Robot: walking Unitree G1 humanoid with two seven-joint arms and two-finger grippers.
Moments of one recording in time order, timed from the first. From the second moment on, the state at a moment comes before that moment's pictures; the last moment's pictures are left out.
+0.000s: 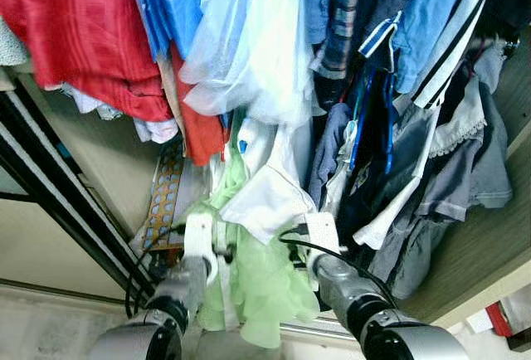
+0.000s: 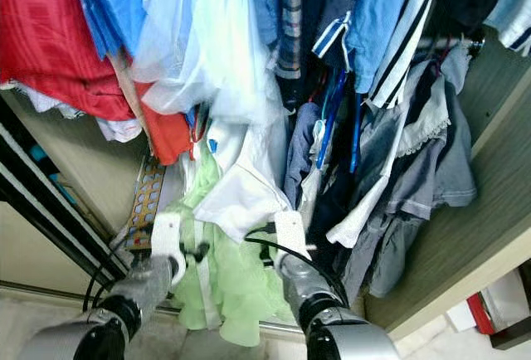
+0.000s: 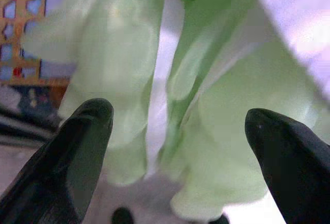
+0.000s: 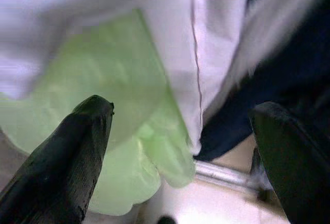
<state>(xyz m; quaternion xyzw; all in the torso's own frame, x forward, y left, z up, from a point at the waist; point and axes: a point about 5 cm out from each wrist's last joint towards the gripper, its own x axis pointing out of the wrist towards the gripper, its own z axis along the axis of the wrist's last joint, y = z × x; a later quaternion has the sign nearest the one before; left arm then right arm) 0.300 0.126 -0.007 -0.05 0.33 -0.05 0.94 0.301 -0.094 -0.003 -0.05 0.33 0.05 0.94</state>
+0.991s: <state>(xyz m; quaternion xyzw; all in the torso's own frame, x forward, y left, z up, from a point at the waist) 0.247 0.177 0.044 -0.12 0.06 -0.18 0.97 0.298 -0.162 0.060 -0.05 0.05 0.08 0.99</state>
